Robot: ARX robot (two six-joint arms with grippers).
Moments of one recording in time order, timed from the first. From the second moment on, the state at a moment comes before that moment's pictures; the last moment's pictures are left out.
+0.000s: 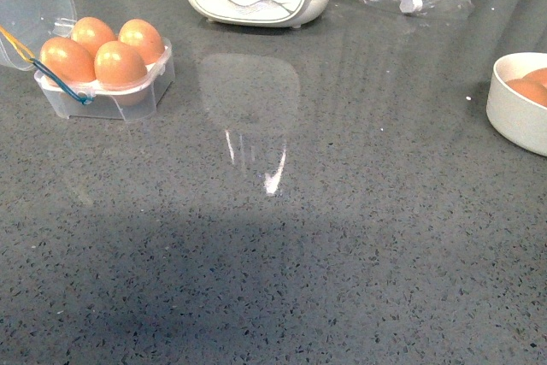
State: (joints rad) left arm 0.00 0.00 0.03 0.00 0.00 0.00; right arm -0.07 1.16 0.40 0.75 -0.07 -0.03
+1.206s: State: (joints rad) left arm 0.00 0.00 0.03 0.00 0.00 0.00; right arm 0.00 0.41 0.01 0.41 0.00 -0.01
